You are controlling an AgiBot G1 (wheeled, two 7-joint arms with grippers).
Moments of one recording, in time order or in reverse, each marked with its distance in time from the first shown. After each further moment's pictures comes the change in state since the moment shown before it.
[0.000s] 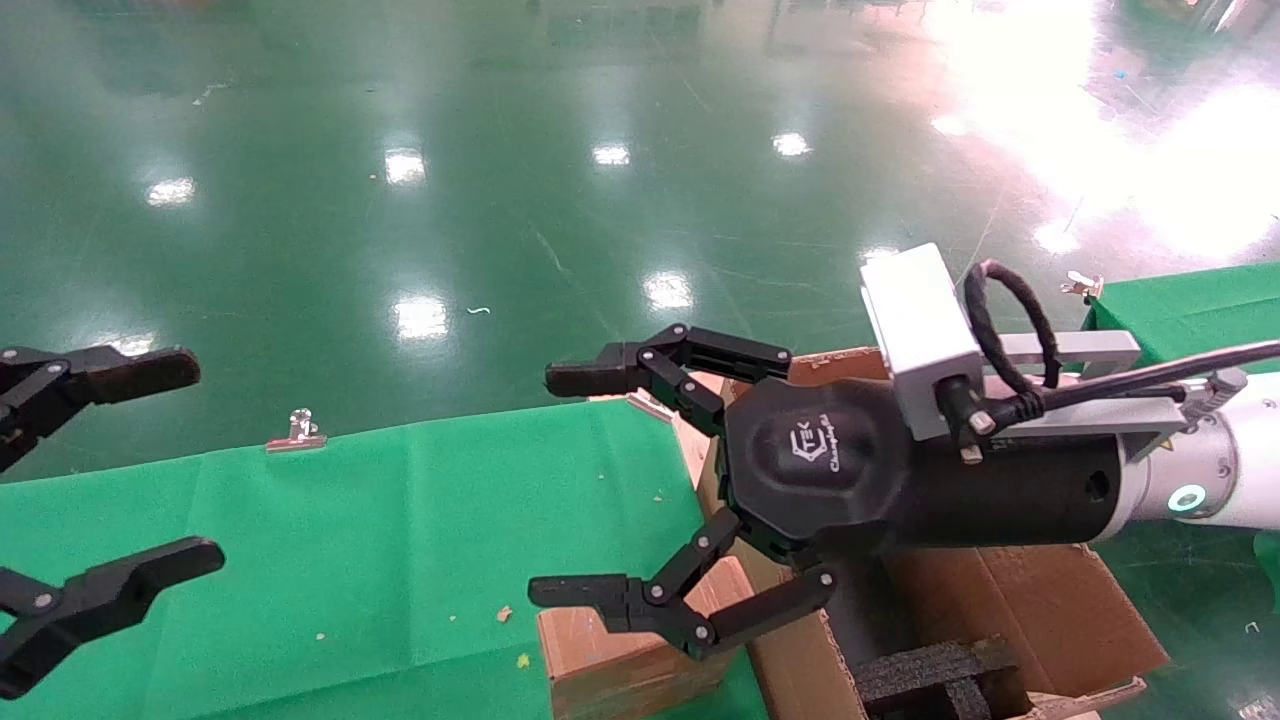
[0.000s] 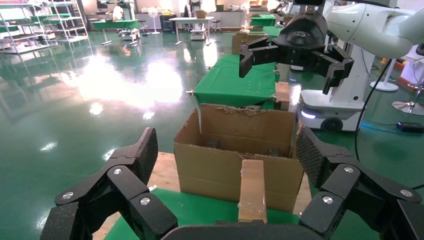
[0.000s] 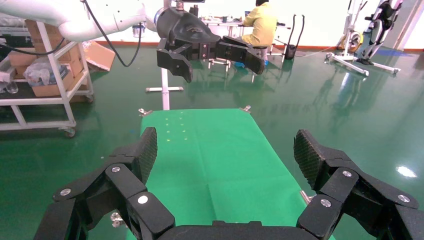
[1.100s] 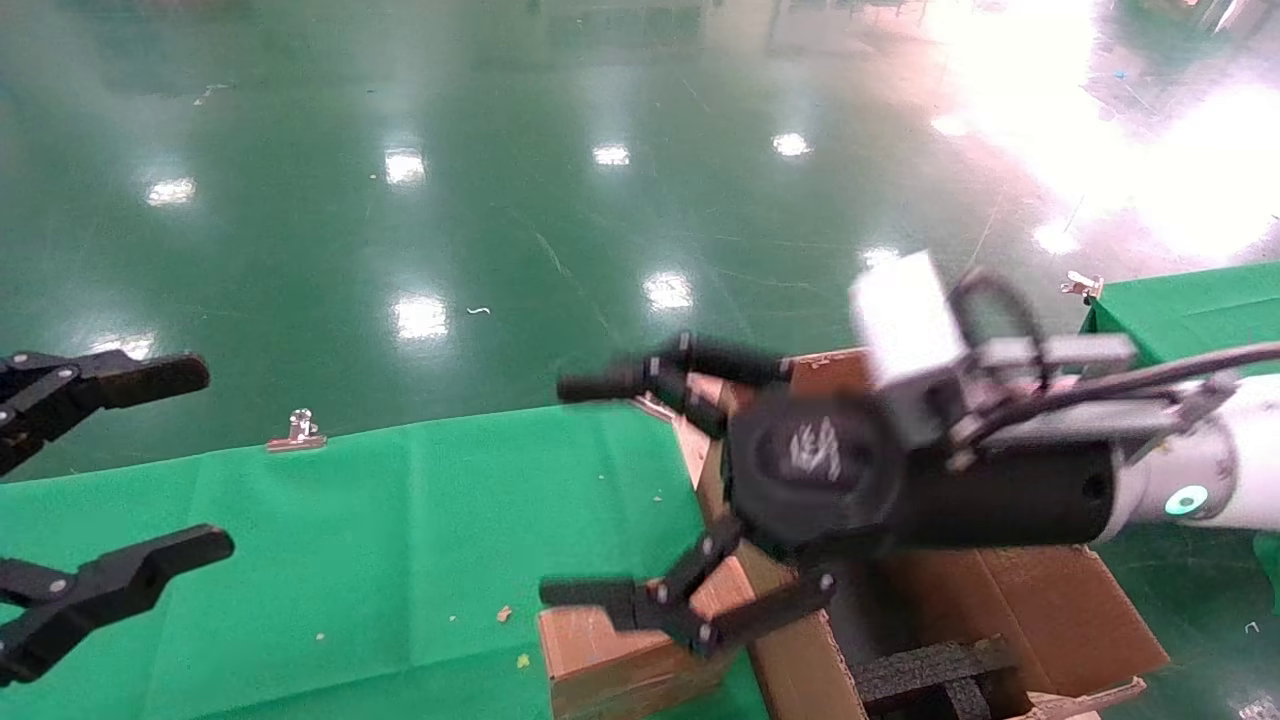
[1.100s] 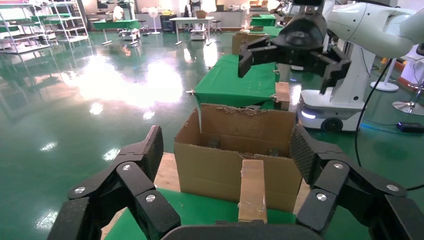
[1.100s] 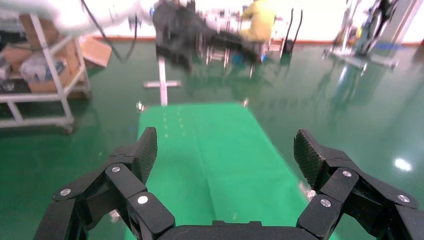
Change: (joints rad) left arm 0.000 0.000 0.000 0.000 0.000 0.000 0.000; right arm 0.020 0.003 -0.034 -0.001 -0.069 -0.007 0.017
